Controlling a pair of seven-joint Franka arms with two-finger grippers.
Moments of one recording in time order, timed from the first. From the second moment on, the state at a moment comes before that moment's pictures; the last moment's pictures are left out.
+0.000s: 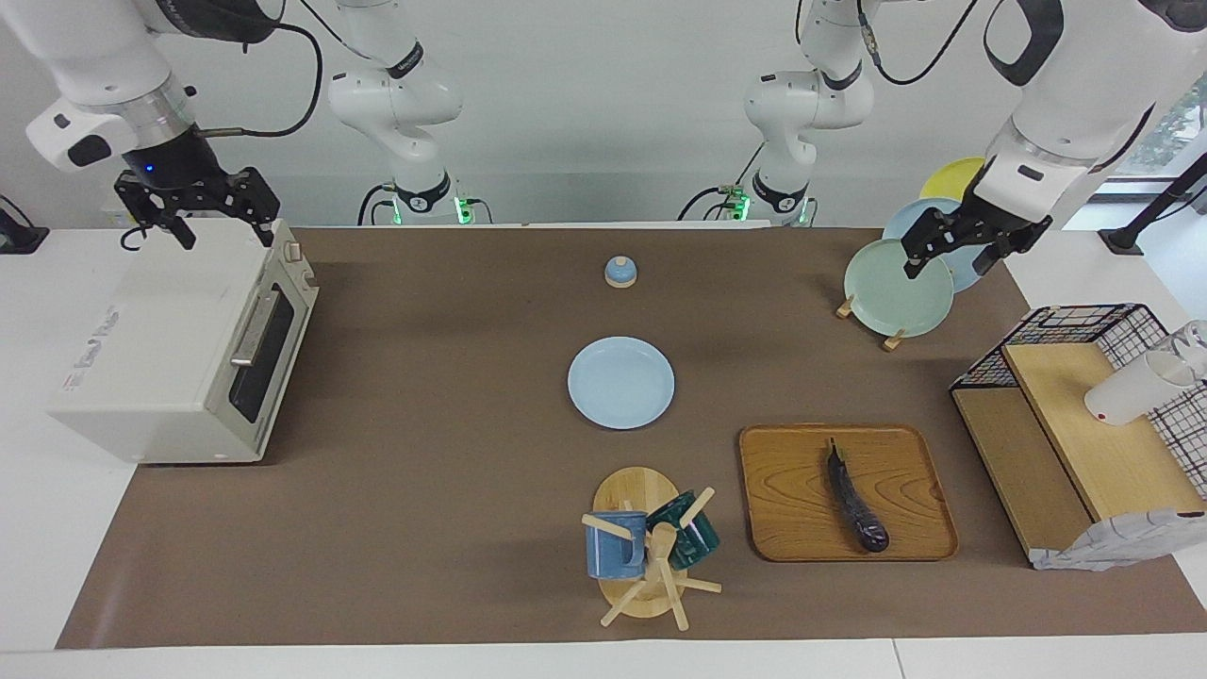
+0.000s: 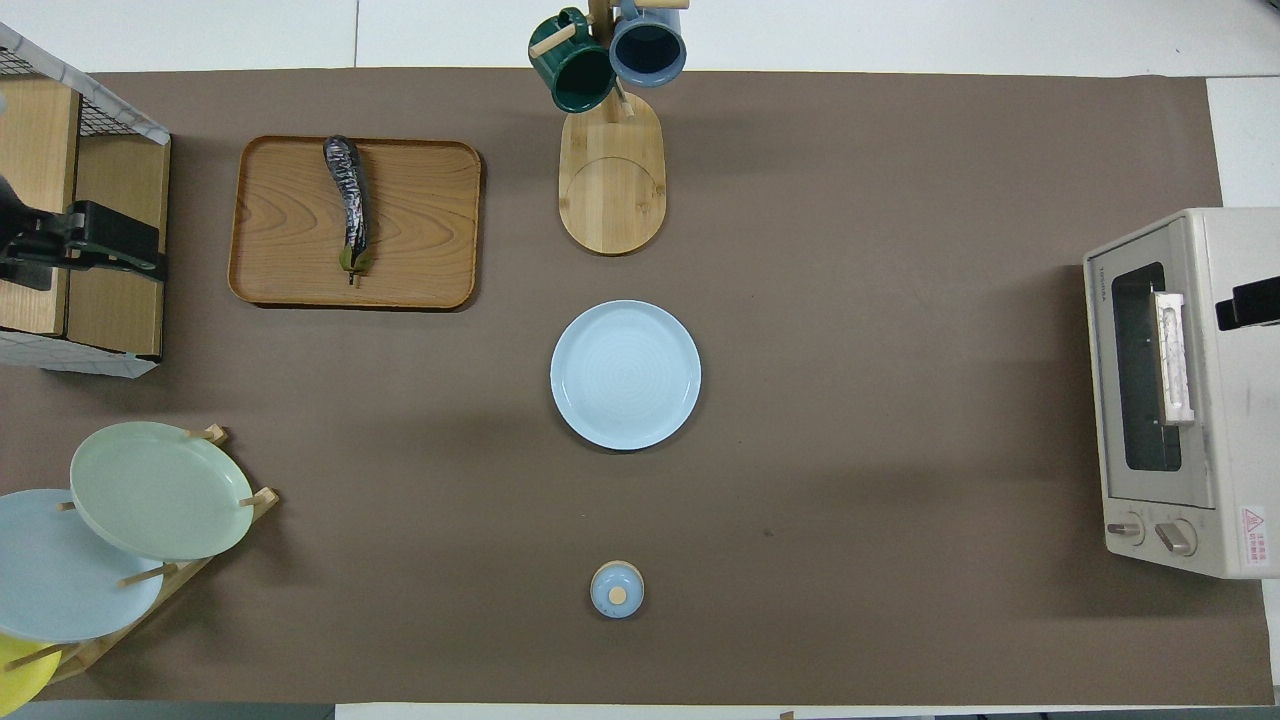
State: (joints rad) left arm -0.09 0.07 -0.01 -1.44 -0.02 1.47 -0.07; right arm 0.07 -0.04 -0.20 -1.58 -0.03 1.53 -0.16
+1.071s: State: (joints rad) left arm 0.05 -0.05 -0.17 -1.64 -0.01 1.52 -0.11; right arm 0.07 -0.04 -0.20 -1.58 -0.03 1.53 -0.16
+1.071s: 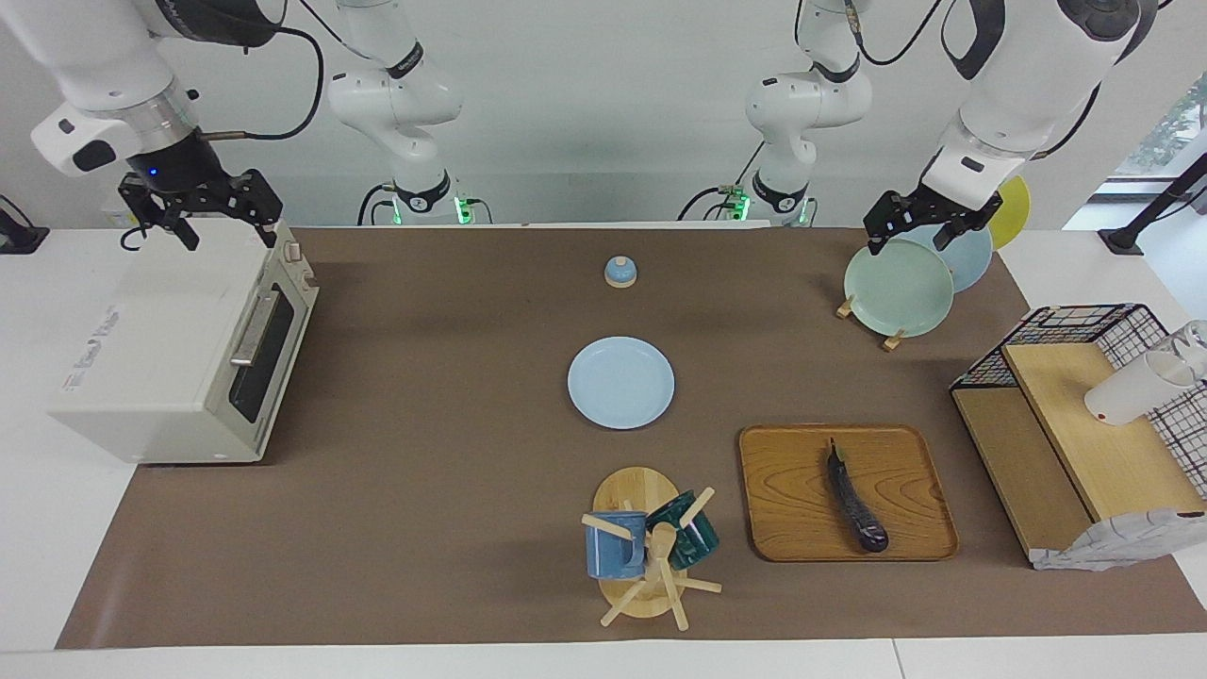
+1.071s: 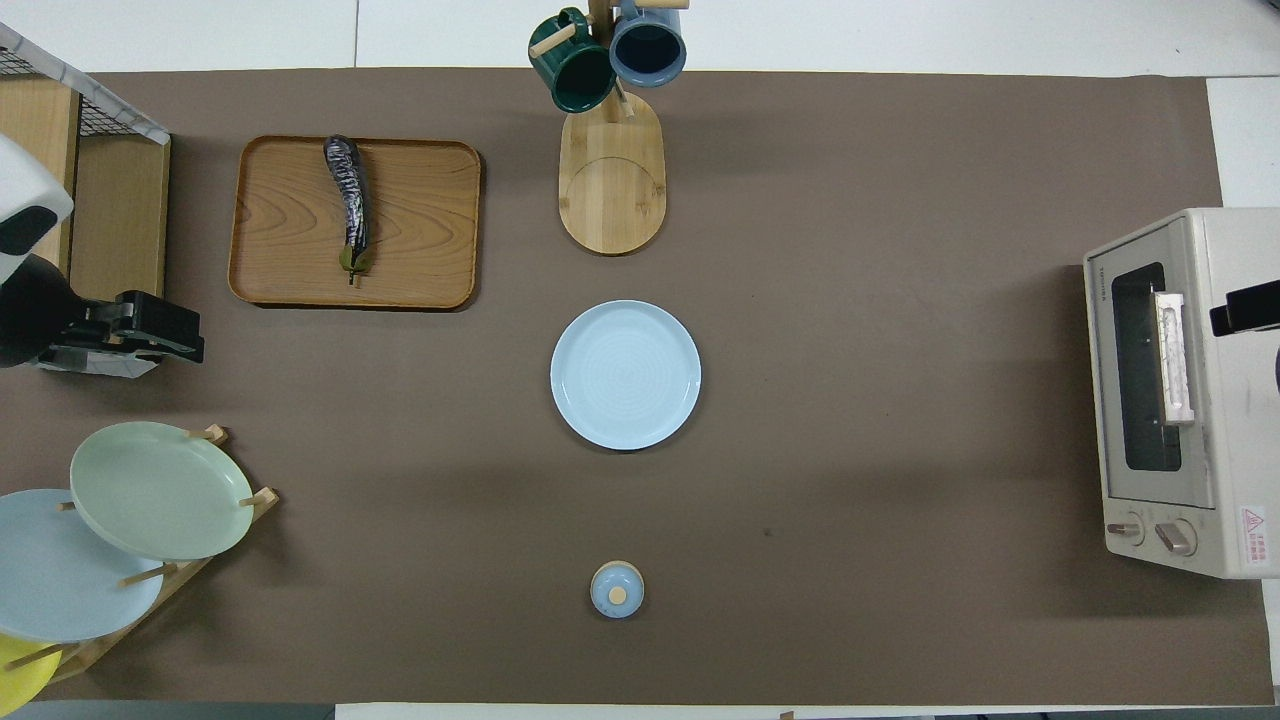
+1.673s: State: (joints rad) left arm 0.05 -0.04 -0.17 -1.66 -0.01 1.54 -0.11; right arm 0.07 -0.04 -0.20 -1.58 -0.03 1.53 -0.16
